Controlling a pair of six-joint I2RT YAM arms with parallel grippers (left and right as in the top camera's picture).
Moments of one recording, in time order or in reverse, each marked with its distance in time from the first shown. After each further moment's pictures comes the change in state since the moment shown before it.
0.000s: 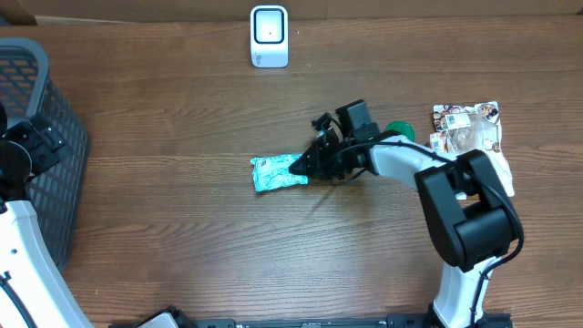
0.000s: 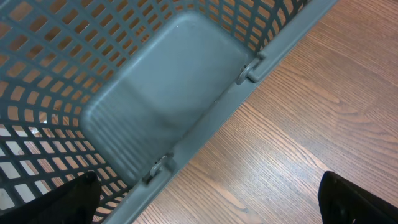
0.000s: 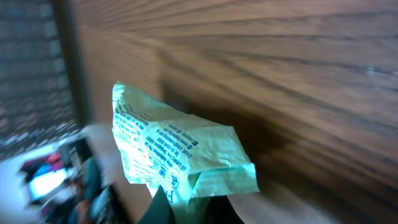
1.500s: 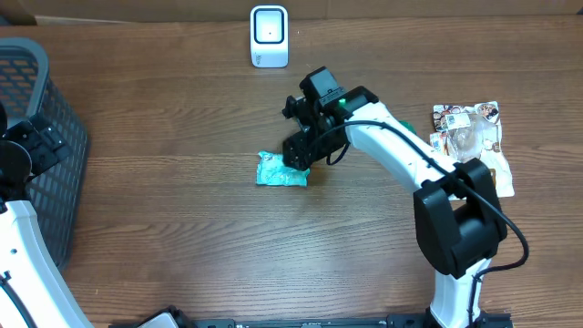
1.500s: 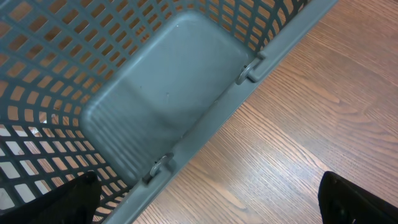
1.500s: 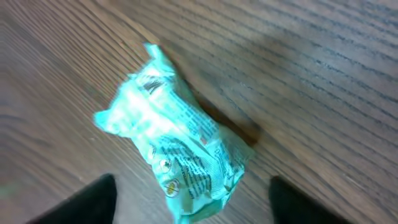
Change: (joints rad) left arm 0.000 0.000 0.000 0.000 0.000 0.000; right arm 0.133 0.006 0.454 -0.656 0.505 -0.527
